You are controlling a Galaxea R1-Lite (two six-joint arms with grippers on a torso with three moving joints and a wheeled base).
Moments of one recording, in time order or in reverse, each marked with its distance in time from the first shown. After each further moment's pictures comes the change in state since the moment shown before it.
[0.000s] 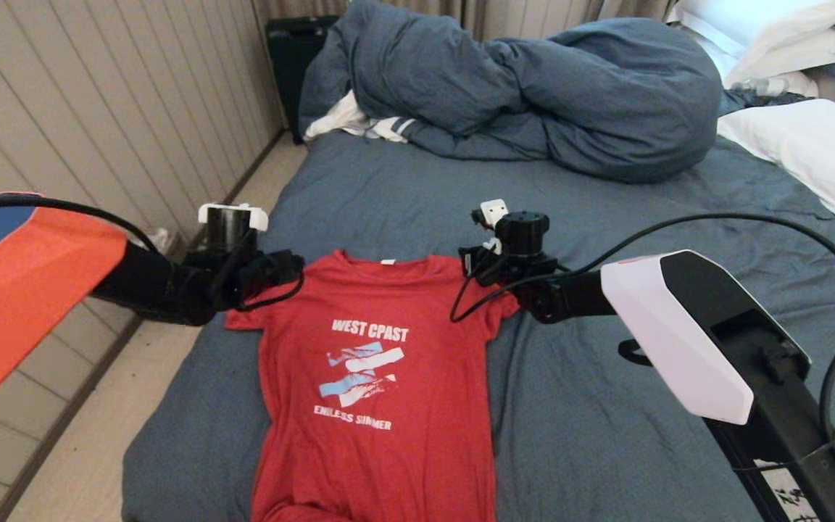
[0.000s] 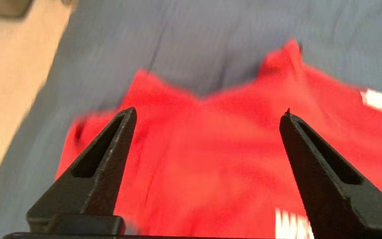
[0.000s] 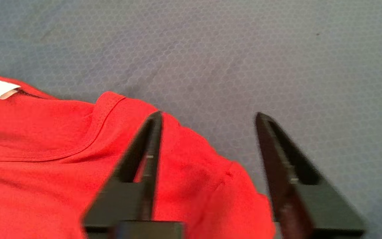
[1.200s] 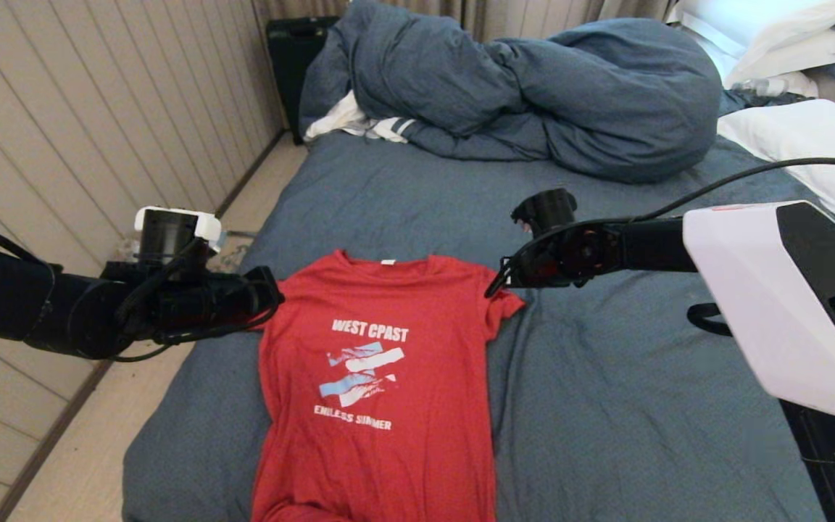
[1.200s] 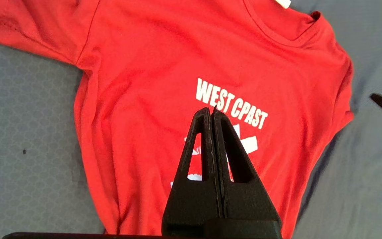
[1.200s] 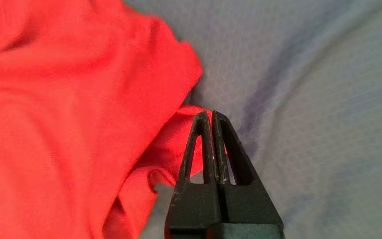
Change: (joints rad) left arm 0.001 -0.296 0.290 0.136 -0.335 -0.265; right arm -0.050 -0.198 0.010 0.730 -0.059 0.264
